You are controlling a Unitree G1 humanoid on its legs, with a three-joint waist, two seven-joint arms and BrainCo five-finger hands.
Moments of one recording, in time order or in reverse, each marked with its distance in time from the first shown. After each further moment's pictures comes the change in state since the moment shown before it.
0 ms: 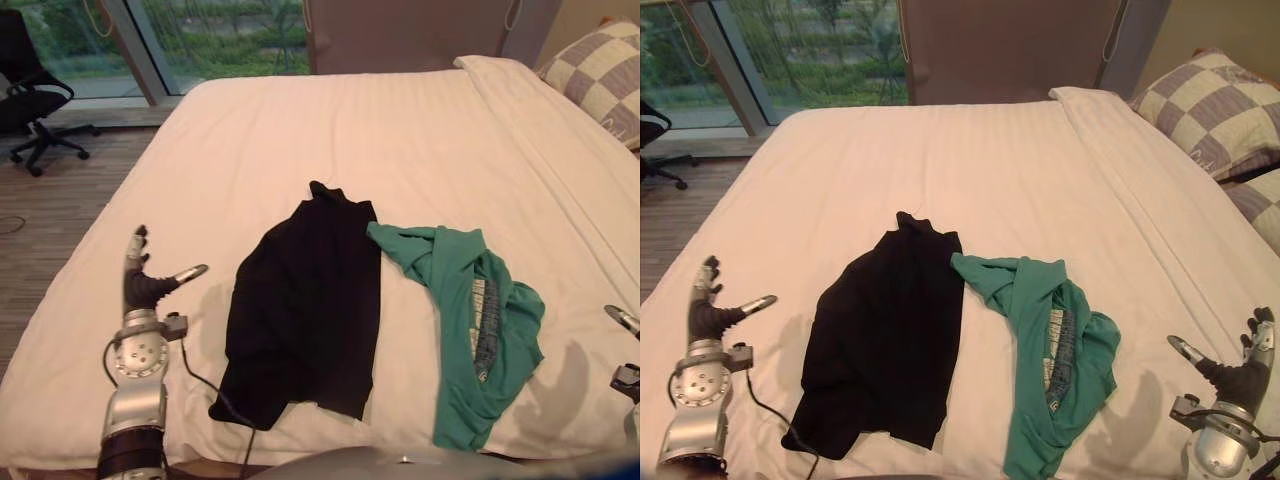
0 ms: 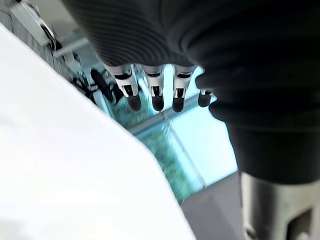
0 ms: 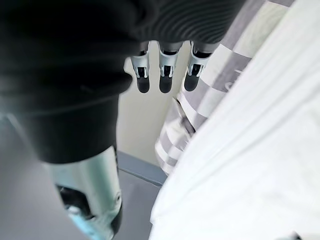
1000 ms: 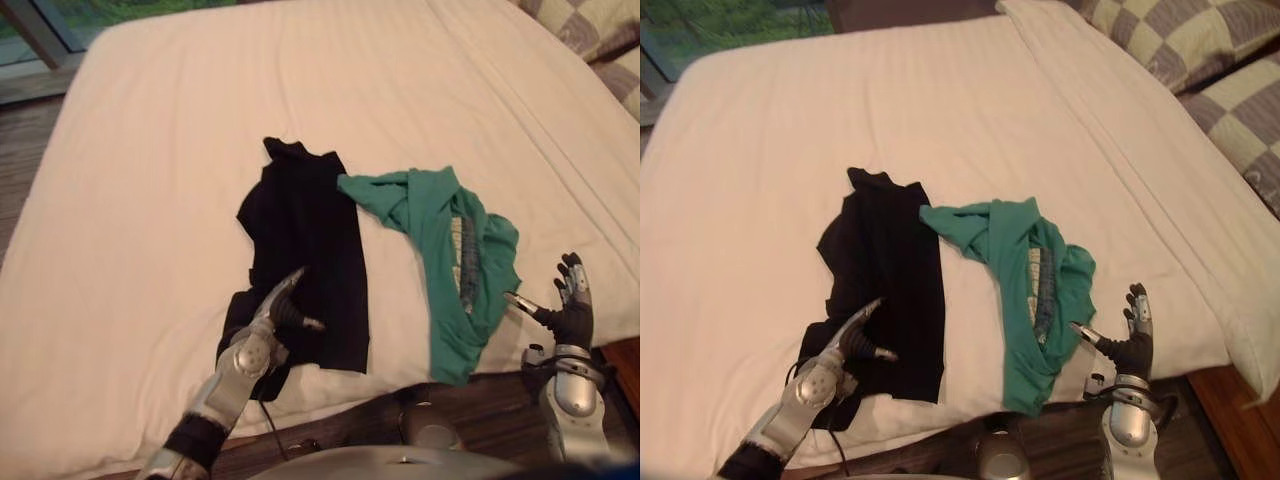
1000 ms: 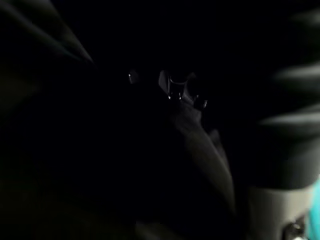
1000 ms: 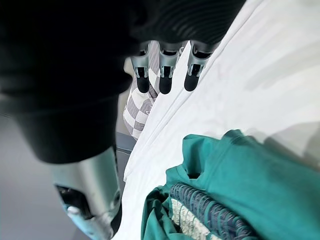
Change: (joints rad) left arm -0.167 0.054 -0.660 -0.003 0.234 0.223 -0.045; right arm -0.055 0.005 0.375 -0.127 -0.009 0.044 -0.073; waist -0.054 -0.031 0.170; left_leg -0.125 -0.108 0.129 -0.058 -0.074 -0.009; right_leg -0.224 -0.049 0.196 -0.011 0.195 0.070
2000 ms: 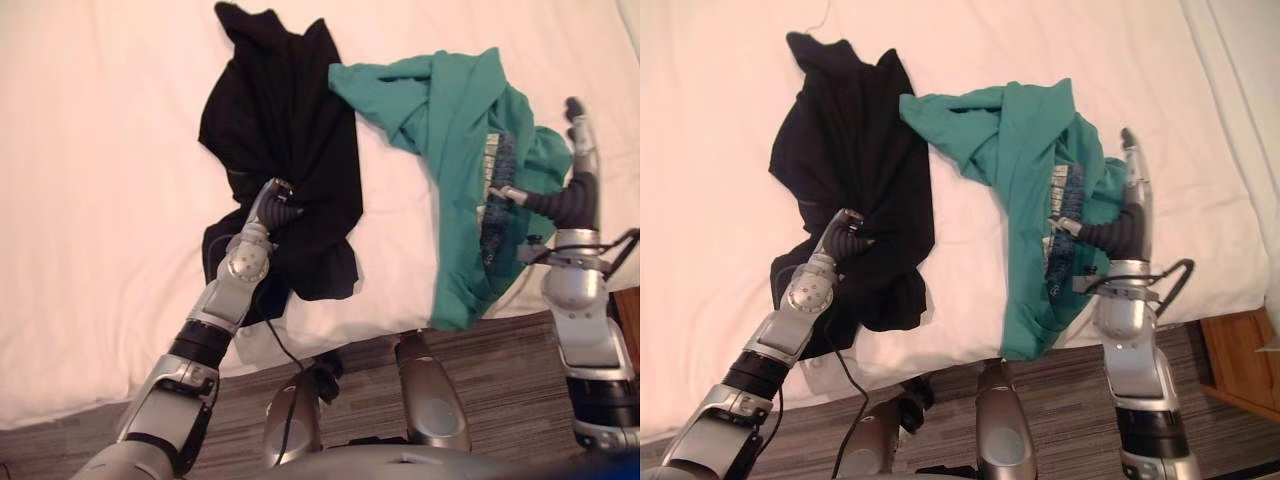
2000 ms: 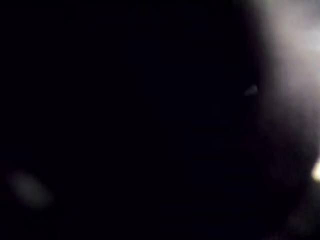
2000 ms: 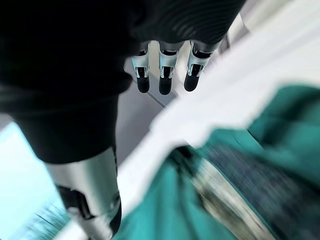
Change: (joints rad) left arm -0.281 -0.025 0.119 0.026 -0.243 -0.049 -0.004; right arm -0.432 -0.216 0.139 -0.079 -0.303 0.266 -0.043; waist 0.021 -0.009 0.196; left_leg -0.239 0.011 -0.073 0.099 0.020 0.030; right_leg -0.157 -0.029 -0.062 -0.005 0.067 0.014
